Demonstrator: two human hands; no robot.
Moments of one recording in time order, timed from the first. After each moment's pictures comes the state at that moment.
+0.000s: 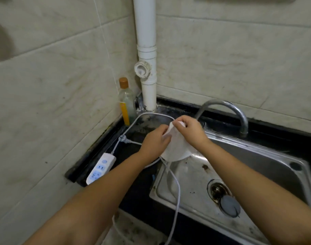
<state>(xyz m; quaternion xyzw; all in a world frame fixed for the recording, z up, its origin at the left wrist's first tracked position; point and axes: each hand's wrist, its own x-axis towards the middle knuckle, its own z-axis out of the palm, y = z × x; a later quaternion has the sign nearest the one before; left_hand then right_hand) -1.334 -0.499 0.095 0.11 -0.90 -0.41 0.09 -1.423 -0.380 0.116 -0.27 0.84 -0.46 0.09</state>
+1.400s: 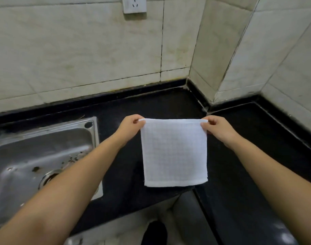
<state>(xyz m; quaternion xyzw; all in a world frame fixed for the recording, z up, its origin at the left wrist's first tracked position) -1.411 0.153 0.097 -0.08 -0.86 -0.49 -0.12 -1.334 0.437 0.105 0.15 0.86 -0.48 0.00</state>
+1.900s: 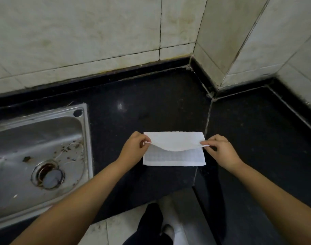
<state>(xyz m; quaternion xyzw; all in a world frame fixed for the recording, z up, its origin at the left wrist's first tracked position) -1.380 0.167 0.001 -0.14 -0.91 -0.37 -0.12 -1.299 0.466 -0.003 0.08 0.96 -0.27 0.04</state>
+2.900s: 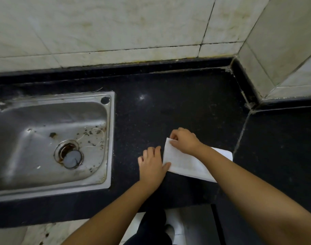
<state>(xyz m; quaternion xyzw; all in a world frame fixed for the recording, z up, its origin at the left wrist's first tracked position) -1.340 0.171 -0.041 0.00 -0.98 -0.16 -0.11 -1.427 0.302 -0.012 -0.04 0.96 -0.17 0.23</state>
